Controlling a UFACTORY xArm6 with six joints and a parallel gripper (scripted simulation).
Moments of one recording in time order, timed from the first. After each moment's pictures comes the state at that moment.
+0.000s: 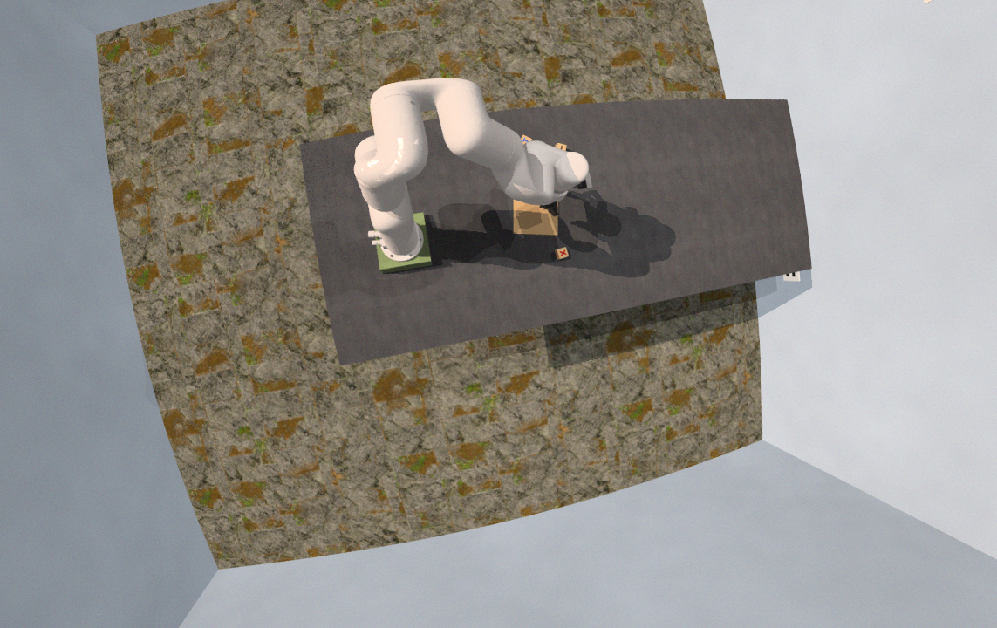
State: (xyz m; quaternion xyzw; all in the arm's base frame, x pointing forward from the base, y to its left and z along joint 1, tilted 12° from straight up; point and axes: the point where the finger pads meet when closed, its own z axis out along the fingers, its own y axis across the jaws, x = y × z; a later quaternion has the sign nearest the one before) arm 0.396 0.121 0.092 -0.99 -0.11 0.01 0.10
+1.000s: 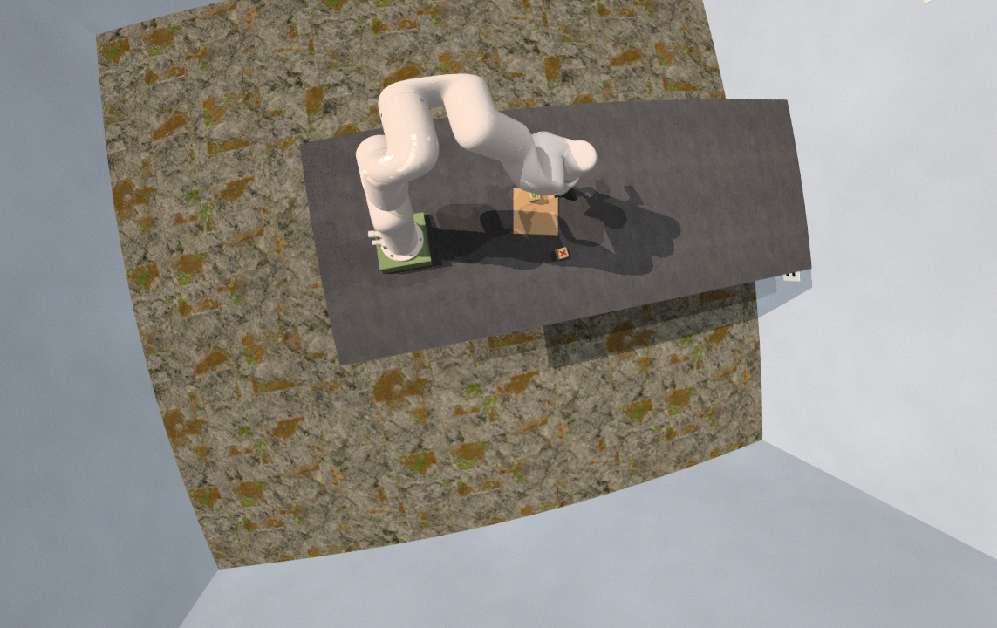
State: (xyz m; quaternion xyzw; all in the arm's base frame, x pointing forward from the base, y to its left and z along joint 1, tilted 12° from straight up) arm 0.416 0.146 0.098 -0.93 -0.35 -0.02 0.10
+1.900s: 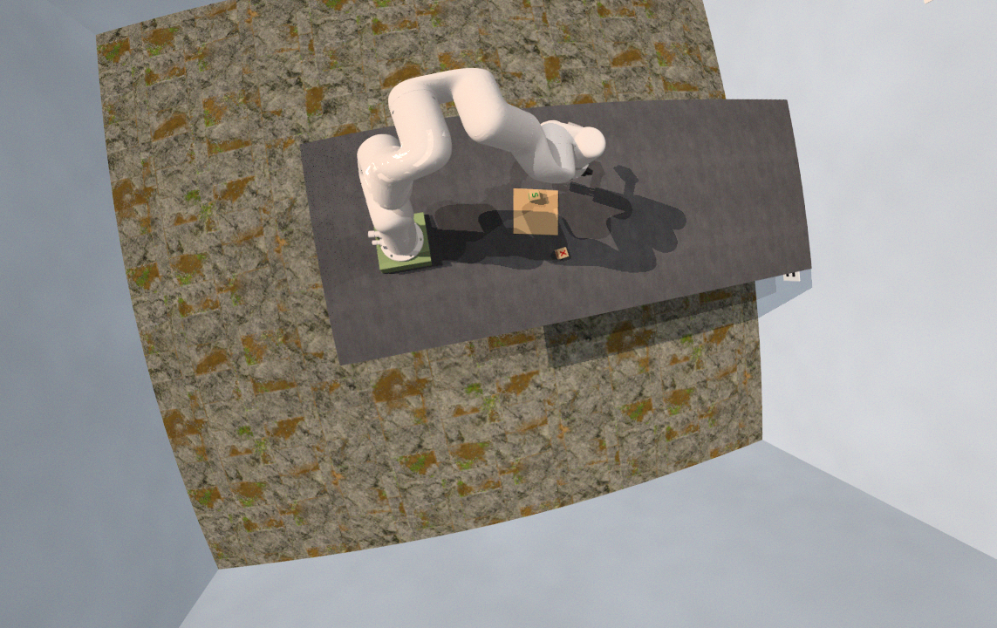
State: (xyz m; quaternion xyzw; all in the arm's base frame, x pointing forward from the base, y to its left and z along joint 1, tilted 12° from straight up) arm 0.438 0.179 0.104 -0.77 -0.62 -0.05 0.09
